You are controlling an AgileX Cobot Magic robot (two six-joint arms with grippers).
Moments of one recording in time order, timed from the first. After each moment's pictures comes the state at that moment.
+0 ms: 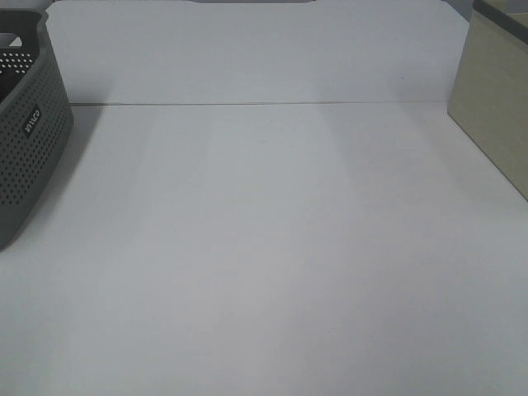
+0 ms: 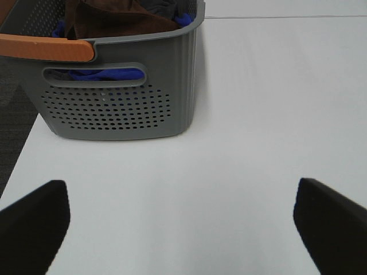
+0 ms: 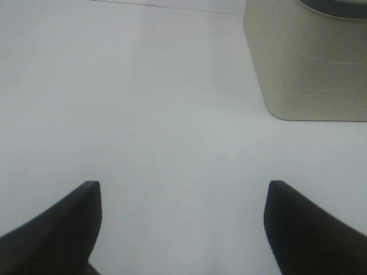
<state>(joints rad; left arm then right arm) 0.01 0.00 -0.50 0.05 1.05 -0.05 0.10 0.00 -0.50 0.04 1.07 -0.04</state>
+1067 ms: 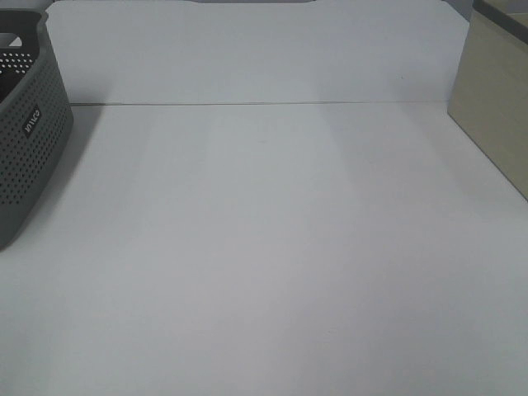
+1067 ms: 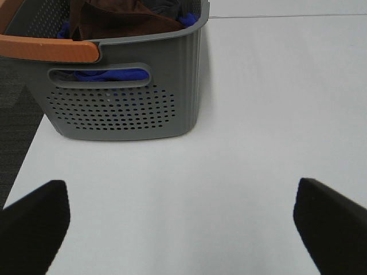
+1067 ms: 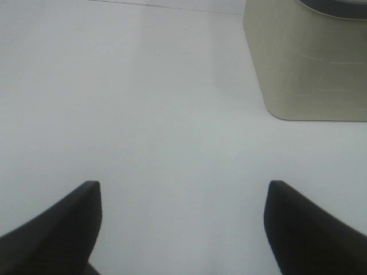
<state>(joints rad) 0.01 0.00 -0.50 0.06 1.05 -0.04 0.10 0.00 -0.50 0.04 1.07 -0.04</state>
